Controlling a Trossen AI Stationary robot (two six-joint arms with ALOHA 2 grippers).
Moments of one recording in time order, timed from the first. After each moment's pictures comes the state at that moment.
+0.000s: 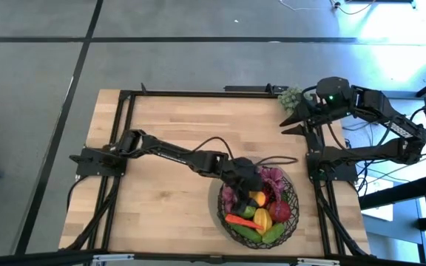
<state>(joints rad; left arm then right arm) -0.19 2.16 1.86 -0.16 0.25 -0.15 -0.32 0.96 1.38 -1.10 -0.37 -0.19</state>
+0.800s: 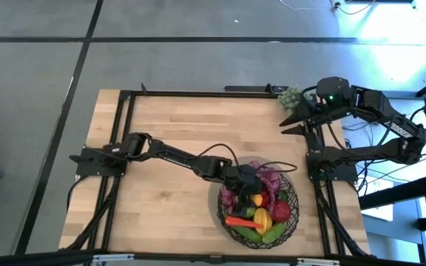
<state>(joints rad) -0.20 2.24 1.86 -0.19 0.18 -0.16 -0.32 0.96 1.38 -1.10 -0.37 -0.19</state>
